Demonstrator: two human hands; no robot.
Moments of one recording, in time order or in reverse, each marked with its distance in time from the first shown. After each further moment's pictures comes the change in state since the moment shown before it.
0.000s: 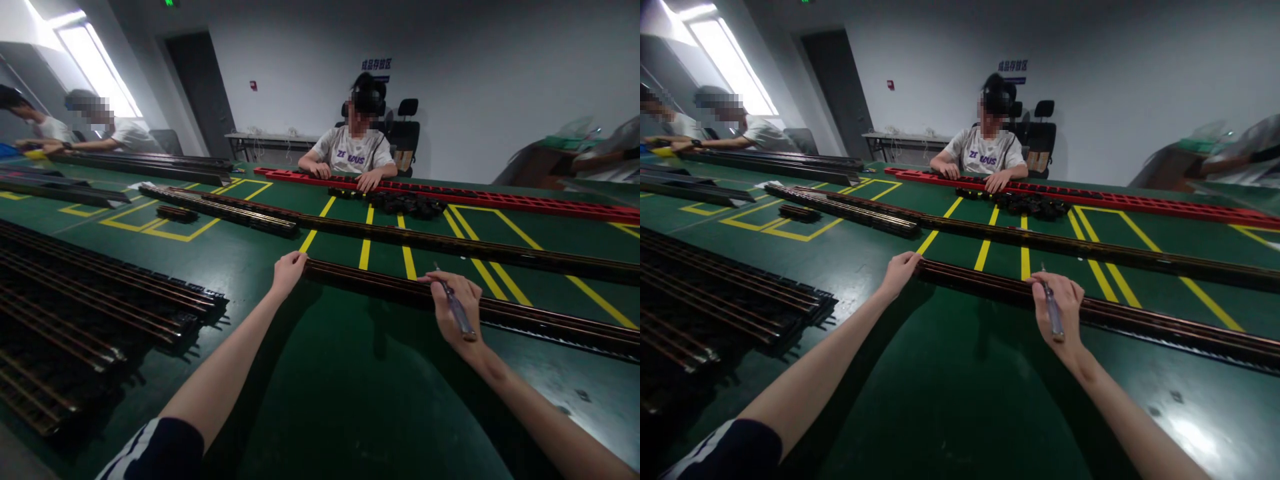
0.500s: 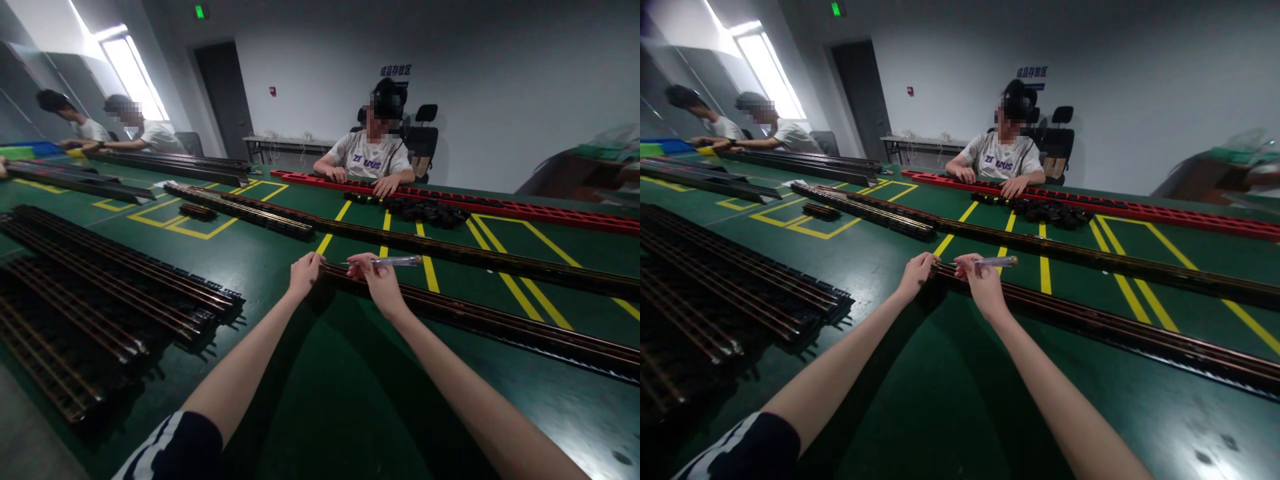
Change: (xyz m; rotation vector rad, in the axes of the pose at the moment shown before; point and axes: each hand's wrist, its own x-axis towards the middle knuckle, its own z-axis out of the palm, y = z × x) left_hand 0.006 0.001 0.002 0.042 0.008 -0.018; right_hand 0.046 -0.110 0.101 0.987 -0.340 0.317
